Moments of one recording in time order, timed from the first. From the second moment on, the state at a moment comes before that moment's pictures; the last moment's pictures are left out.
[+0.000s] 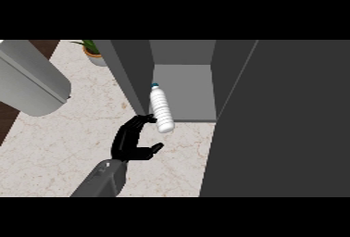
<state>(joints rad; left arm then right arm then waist) -0.44 0.06 -0.32 -0.54 0.56 -0.14 -0.76 0.24 -0.47 -0.35 -2.32 -0.75 0.39 0.27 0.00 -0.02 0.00</state>
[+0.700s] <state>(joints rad) -0.07 0.33 -0.33 -1.10 0.58 -0.20 -0.73 0.23 -0.46 -0.07 -2.35 -0.75 0.35 0.32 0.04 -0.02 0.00</state>
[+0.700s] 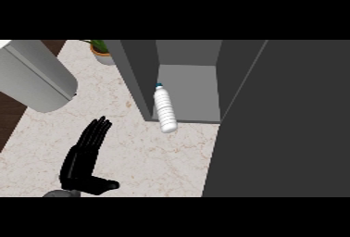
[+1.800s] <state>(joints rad) 0.28 0.66 -0.20 -1.62 0.70 -0.22 -0.63 -0.35 -0.22 0.63 -2.28 -0.40 -0.14 0.52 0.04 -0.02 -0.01</state>
